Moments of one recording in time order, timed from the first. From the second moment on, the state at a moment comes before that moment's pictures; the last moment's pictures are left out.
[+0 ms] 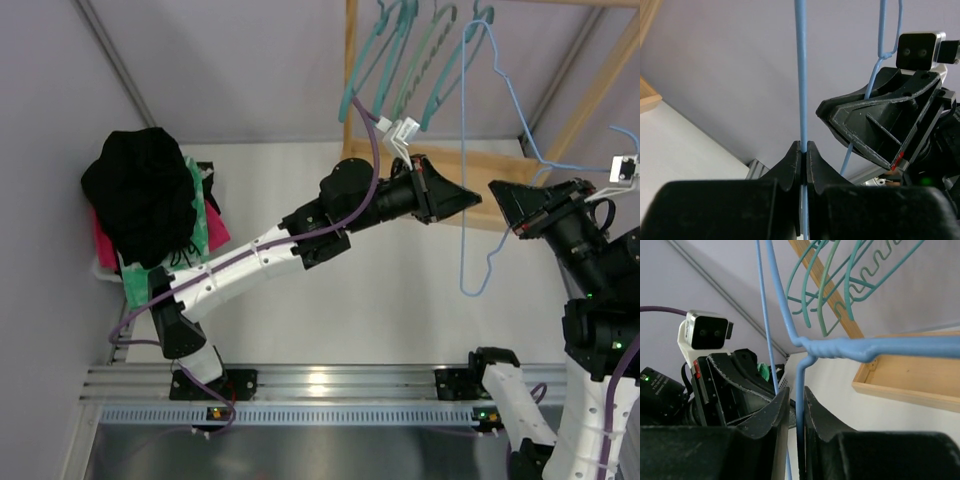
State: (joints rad) left arm -1.10 1.67 1.74 0.12 0.17 -0.86; right arm -0.10 0.69 1.41 -0.58 -0.49 0.68
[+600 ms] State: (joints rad) left arm -1.06 1.69 1.79 0.07 0.18 -1.02; right arm -0.11 0.69 1.37 -0.39 -0.62 0.90
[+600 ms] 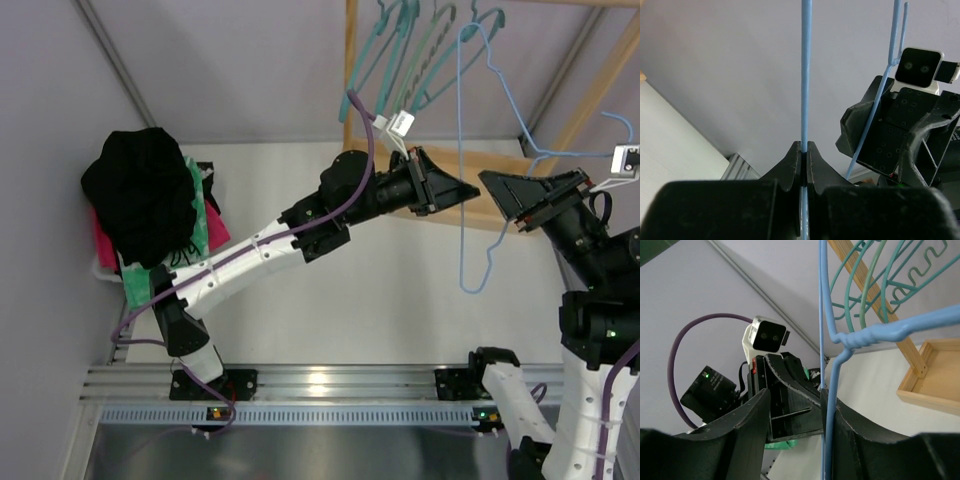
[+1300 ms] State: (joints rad) left arm -1.00 1.72 1.87 0.05 0.12 -1.11; right arm -0.10 0.56 1.20 -0.42 -0.74 0.94
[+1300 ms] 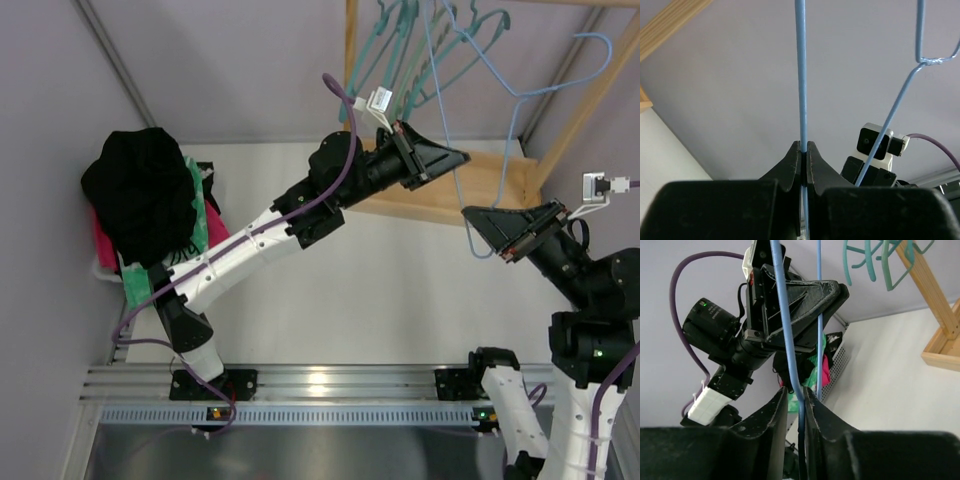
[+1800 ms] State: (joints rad) left arm -1.01 1.71 1.82 0.09 0.10 -1.05; right arm -0.10 0.63 1.28 -0.37 -0.73 0.99
